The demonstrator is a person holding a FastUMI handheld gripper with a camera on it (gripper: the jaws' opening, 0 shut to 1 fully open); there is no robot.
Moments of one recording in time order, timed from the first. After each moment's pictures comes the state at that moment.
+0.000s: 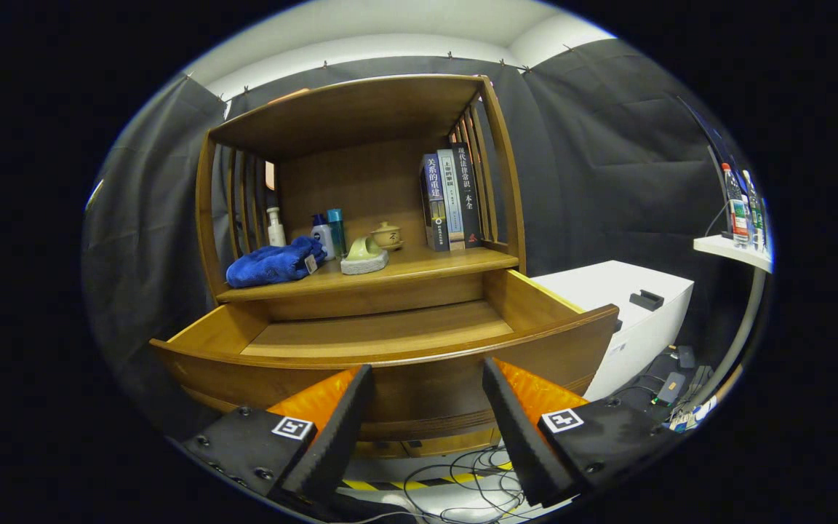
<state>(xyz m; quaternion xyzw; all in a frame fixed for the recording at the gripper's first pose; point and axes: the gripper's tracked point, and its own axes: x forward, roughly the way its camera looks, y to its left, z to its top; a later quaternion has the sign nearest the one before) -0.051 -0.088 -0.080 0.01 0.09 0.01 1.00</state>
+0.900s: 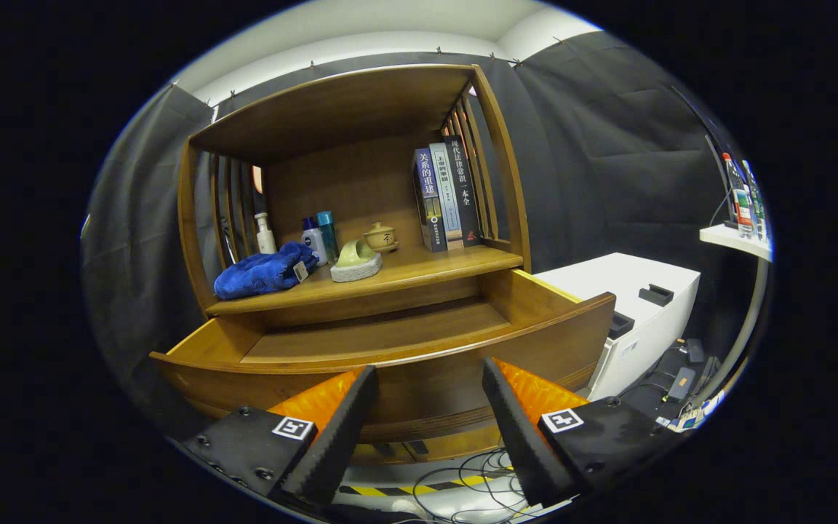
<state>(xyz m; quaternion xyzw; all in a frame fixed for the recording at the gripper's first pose) -0.014 -0.088 -0.077 0.04 0.10 0.00 0.99</state>
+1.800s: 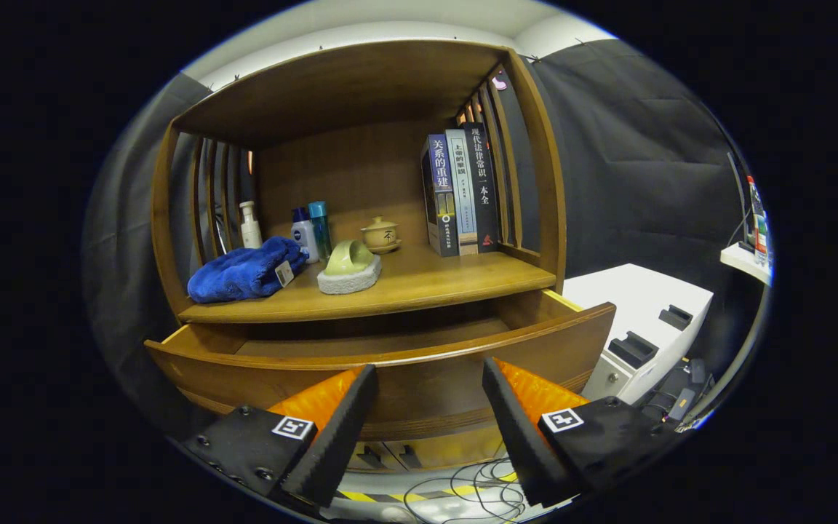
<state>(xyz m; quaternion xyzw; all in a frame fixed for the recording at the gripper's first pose) 0.063 -0.079 -0.072 0.00 0.12 0.00 0.99</state>
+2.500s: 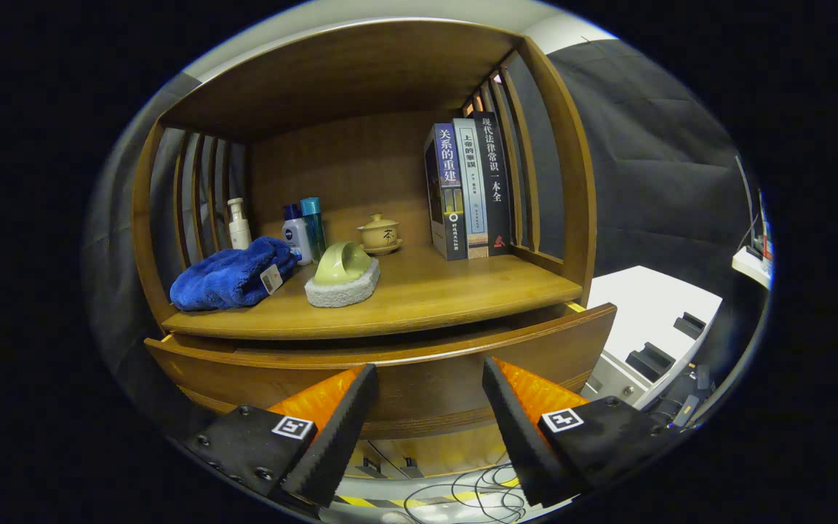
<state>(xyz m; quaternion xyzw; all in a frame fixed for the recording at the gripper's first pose) 0.111 -0.073 -0.072 0.00 0.13 0.00 0.99</state>
